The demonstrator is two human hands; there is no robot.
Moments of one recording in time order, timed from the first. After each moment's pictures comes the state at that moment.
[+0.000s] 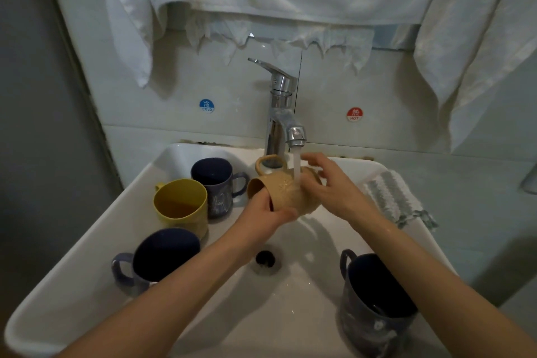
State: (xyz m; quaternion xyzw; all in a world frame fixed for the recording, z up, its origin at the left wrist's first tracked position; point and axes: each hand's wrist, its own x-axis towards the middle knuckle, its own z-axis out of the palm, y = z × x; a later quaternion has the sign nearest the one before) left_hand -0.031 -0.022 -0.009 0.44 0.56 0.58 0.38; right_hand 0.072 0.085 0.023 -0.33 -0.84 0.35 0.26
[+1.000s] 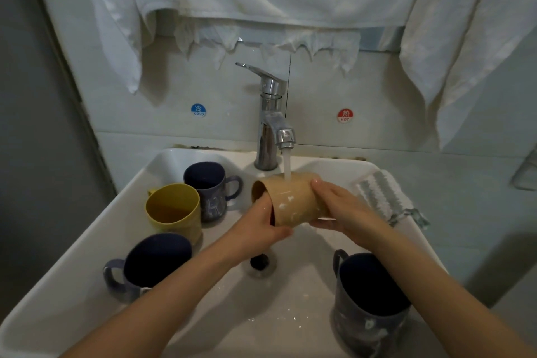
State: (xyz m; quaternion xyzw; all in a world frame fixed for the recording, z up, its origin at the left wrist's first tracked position) left_hand -0.028 -0.025 -0.006 0.55 0.61 0.48 0.32; right_hand 0.098 0.085 0.005 -0.39 -0.70 0.57 0.20
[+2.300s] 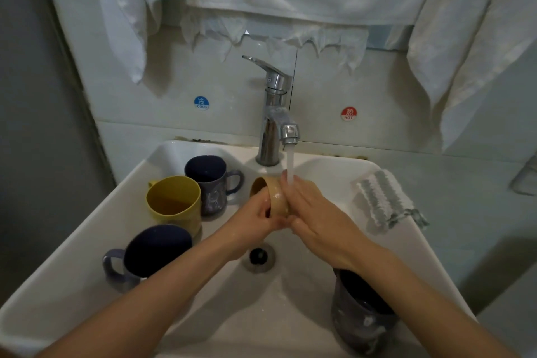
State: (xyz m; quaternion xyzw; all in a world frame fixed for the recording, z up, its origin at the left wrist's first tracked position) left_hand -0.034 -0.025 -0.012 0.53 0.55 0.54 0.36; right_hand 0.096 0.061 -0.008 -0.21 -0.95 0.17 0.13
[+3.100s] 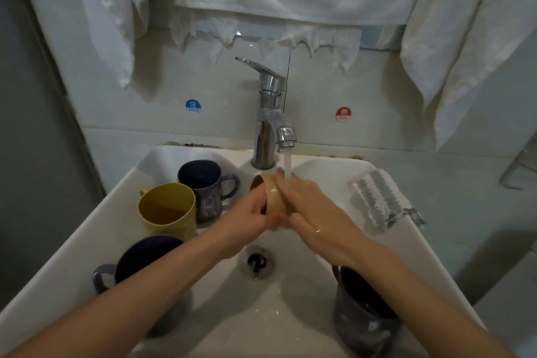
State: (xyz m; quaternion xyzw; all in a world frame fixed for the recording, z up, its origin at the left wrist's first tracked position) left_hand -0.048 -0.019 -0.008 0.52 0.54 0.51 0.41; right_hand 0.090 0.053 0.007 -0.22 -0.95 0.17 0.15
